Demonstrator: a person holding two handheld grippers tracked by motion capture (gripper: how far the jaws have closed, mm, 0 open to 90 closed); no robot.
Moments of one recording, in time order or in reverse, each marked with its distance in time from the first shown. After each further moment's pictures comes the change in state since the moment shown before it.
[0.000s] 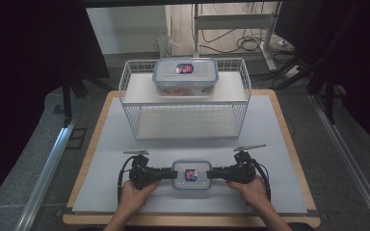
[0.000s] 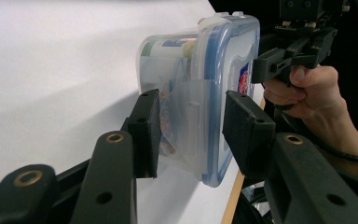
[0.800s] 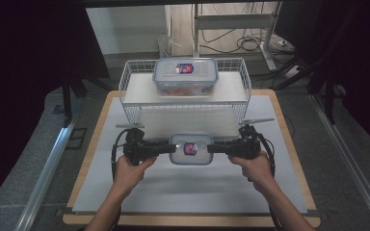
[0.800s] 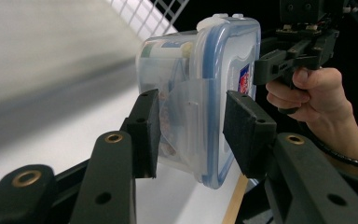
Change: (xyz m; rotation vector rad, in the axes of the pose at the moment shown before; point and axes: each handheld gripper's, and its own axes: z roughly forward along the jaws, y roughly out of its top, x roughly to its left) left arm -0.050 0.083 -0.035 -0.073 0.063 0.157; right arm 0.038 0.075 -0.033 -0.094 0.005 -0.104
